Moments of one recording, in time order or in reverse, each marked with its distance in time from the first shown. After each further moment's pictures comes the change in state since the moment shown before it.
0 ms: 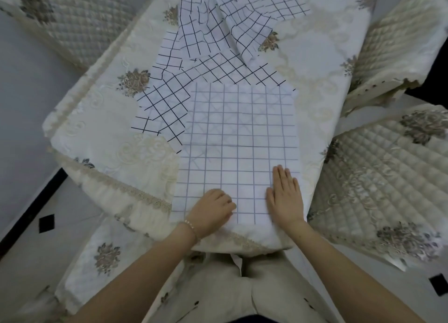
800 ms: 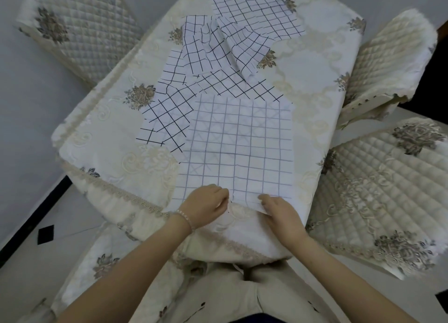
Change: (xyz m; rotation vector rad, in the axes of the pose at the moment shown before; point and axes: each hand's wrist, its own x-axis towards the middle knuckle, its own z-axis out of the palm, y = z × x) left_hand 0.013 -0.016 -0.057 -0.150 0.010 -0.148; right_hand -0.025 -0.021 -0.042 0.120 -0.045 -0.287
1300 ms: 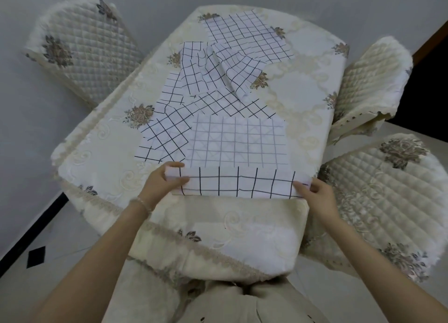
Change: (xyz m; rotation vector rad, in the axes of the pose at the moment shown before) left_hand -0.001 -0.071 -0.073 -0.917 0.256 -0.750; right_hand 0.027 0.042 -0.092 0.801 0.344 0.472
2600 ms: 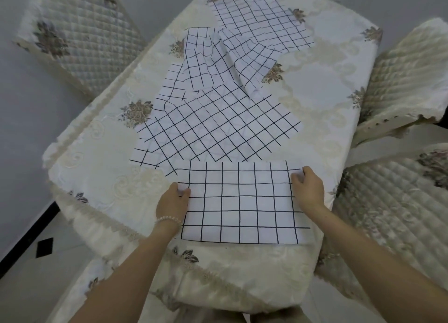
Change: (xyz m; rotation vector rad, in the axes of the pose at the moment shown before) left_hand 0.048 -0.057 0.062 0.513 0.294 -0.209; right_hand 0.110 0.040 0.061 -0.404 0.103 -0.023
